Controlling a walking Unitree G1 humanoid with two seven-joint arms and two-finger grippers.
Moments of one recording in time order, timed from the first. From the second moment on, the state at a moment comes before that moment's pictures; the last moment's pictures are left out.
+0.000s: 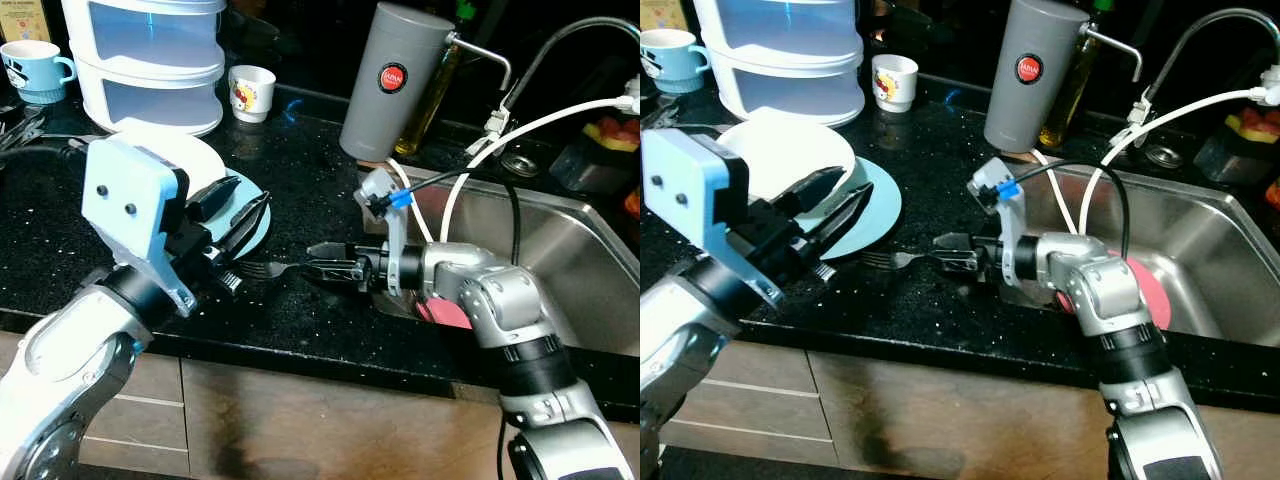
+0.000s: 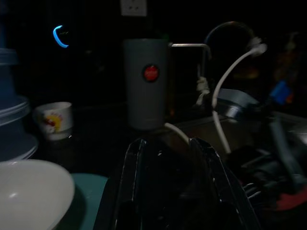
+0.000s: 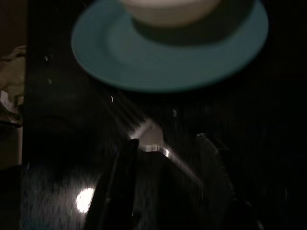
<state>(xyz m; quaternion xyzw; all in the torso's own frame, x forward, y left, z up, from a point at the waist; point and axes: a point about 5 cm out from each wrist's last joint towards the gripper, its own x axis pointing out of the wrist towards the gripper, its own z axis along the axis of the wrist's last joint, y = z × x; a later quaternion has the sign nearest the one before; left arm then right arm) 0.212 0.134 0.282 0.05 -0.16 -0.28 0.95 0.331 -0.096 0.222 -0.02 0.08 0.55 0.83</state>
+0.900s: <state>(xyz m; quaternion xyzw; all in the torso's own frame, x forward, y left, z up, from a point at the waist) 0.215 0.130 0.287 0.05 -0.17 -0.29 0.94 0.375 -0.103 0.223 -0.20 0.18 0.59 0.76</state>
